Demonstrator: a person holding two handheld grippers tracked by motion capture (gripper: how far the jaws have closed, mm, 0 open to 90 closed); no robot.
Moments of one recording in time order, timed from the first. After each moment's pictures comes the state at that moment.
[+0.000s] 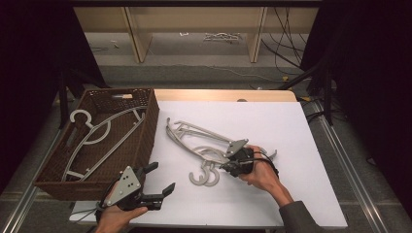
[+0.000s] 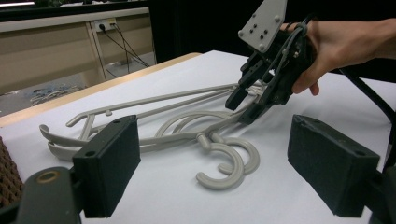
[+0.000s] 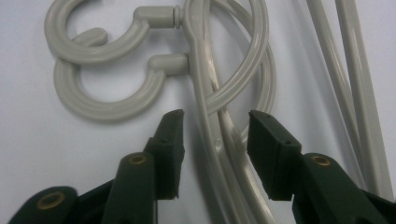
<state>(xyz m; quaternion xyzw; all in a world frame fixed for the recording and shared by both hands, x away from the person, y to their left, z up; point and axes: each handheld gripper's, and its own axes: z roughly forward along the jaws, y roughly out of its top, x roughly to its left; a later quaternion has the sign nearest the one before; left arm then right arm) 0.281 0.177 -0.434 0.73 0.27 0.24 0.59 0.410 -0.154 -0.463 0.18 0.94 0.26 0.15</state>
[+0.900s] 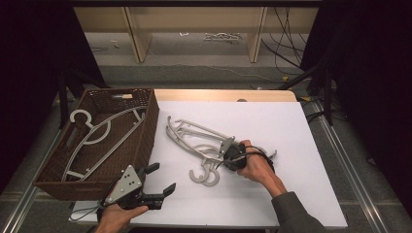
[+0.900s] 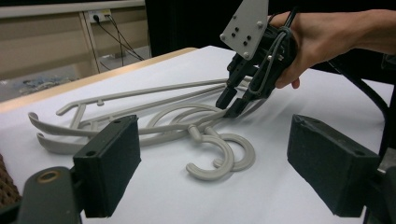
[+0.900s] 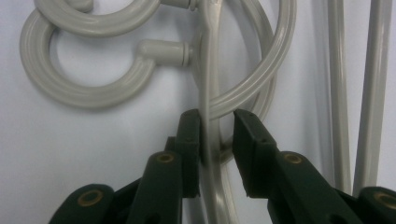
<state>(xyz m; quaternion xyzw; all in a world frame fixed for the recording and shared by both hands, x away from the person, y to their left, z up) 0.285 0.178 -0.439 0.73 0.28 0.22 0.59 0.425 -0.136 -0.459 0.11 0.97 0.18 0.15</state>
